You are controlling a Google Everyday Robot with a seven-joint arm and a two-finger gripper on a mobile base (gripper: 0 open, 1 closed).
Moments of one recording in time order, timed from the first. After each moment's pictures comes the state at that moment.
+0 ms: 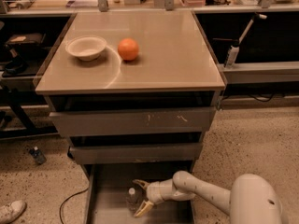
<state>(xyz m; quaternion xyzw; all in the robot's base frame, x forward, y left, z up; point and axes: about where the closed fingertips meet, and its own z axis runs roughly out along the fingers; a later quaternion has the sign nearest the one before) 0.489 0.069 0.222 -0.62 0.57 0.38 0.38</state>
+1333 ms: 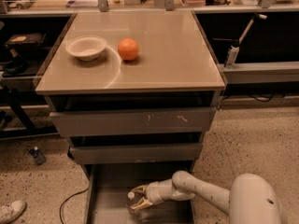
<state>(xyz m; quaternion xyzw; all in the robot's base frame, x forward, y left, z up) 0.489 0.069 0.222 -0.62 0.57 0.38 0.38</state>
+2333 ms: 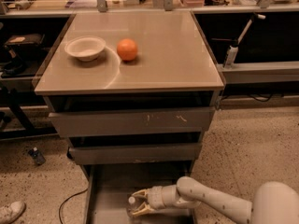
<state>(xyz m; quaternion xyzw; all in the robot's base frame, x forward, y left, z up) 0.460 0.065 0.264 -0.60 0.58 0.38 0.40</state>
